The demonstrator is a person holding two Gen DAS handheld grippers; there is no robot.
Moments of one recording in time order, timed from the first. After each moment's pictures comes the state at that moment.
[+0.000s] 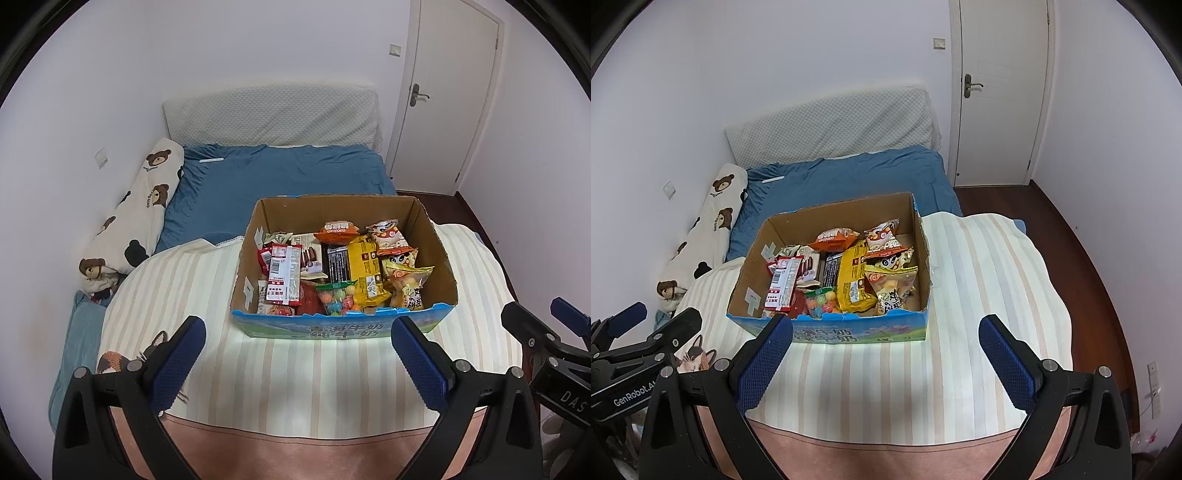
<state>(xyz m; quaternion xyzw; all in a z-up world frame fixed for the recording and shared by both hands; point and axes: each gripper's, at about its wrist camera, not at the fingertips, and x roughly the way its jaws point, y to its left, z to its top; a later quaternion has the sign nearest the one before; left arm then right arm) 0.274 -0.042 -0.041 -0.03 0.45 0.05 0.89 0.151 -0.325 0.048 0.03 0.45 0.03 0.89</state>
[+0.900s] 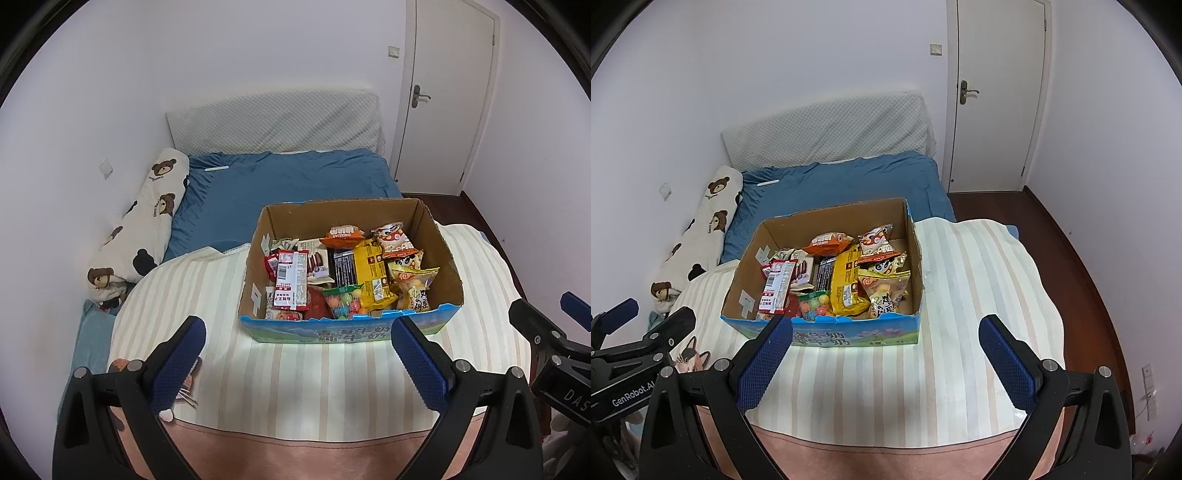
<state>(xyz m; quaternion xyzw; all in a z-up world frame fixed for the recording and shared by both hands) 0.274 -0.040 -0.033 0.00 0.44 0.05 0.90 0.147 -0.325 0.055 0.02 0.44 0.01 0.90</state>
